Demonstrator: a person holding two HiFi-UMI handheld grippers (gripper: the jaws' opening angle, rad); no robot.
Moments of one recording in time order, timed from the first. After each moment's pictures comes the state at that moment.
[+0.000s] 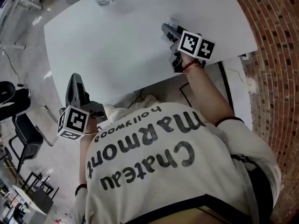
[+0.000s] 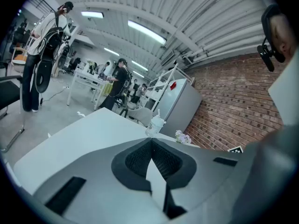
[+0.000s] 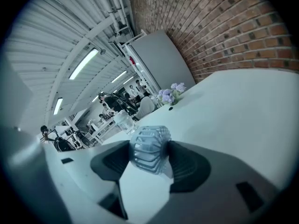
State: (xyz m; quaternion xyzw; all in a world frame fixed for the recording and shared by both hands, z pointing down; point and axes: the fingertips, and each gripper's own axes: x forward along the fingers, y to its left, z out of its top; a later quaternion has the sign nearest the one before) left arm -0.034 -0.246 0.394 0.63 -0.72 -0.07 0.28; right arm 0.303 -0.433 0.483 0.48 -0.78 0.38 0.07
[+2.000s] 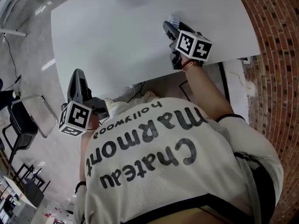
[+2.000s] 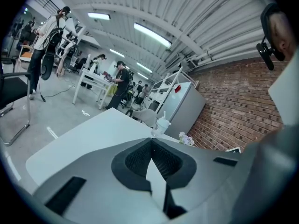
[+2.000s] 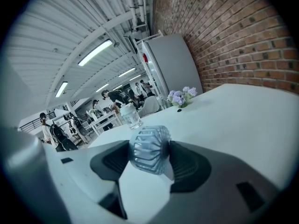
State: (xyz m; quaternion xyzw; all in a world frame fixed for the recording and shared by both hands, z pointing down) left arm -0.061 -0.206 0.403 0.61 -0.73 -0.09 0.29; right arm 0.259 -0.415 0.482 0.49 -0.81 0.30 0.11
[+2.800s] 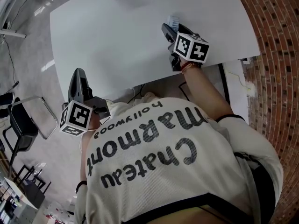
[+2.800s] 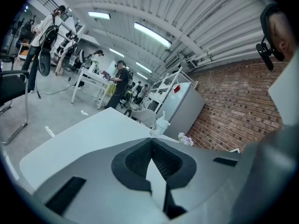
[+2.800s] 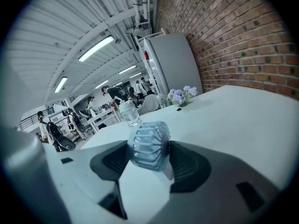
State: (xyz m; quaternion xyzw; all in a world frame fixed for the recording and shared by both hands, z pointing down) left arm -0.060 -0.219 0.403 0.62 -0.72 -0.10 0.29; right arm 0.255 -0.417 0.488 0.49 -0.81 0.29 0.13
